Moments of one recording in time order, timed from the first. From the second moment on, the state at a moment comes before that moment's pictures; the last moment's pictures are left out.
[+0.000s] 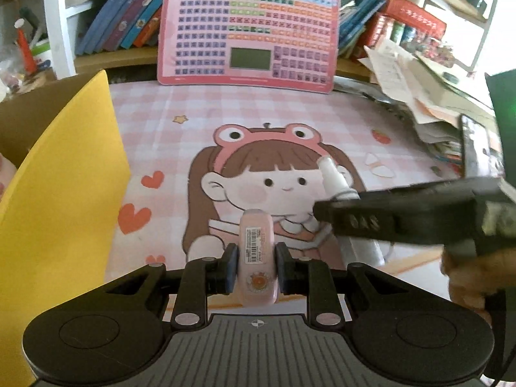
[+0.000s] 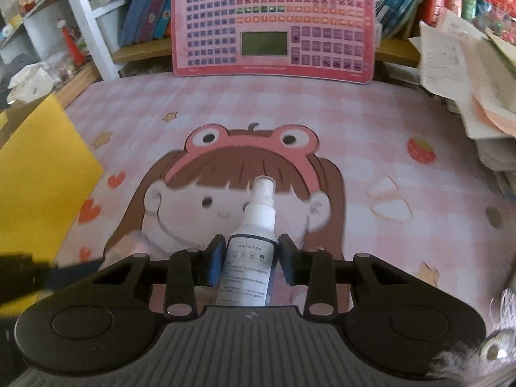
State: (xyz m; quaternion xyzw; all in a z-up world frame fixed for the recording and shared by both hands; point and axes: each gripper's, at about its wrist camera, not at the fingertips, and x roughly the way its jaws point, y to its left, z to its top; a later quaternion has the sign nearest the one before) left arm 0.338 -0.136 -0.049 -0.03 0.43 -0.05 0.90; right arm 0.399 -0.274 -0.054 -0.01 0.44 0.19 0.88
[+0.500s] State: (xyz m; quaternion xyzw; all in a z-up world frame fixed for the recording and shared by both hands) left arm 0.306 -0.138 -0.031 -0.07 0.42 -0.06 0.90; right arm 0.346 -0.284 -0.057 -0.02 0.45 0.20 0.87
